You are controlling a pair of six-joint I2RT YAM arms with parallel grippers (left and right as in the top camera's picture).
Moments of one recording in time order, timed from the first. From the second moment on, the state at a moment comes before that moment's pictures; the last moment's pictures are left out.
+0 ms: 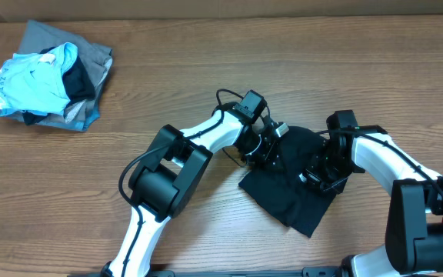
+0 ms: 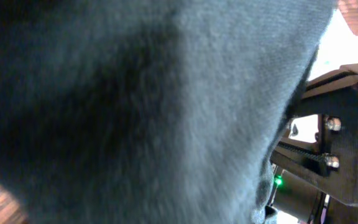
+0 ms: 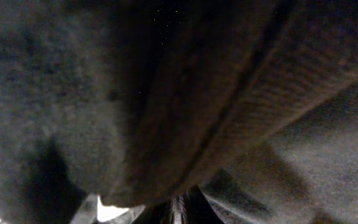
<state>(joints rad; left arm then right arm) -0.64 2.30 1.52 -0.61 0.91 -0.24 0.06 1.70 0.88 -0.86 -0.29 0.59</state>
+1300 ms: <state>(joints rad) 0.63 1.92 1.89 -0.85 0.48 -0.16 -0.03 1.37 1.10 -1.28 -0.28 0.50</state>
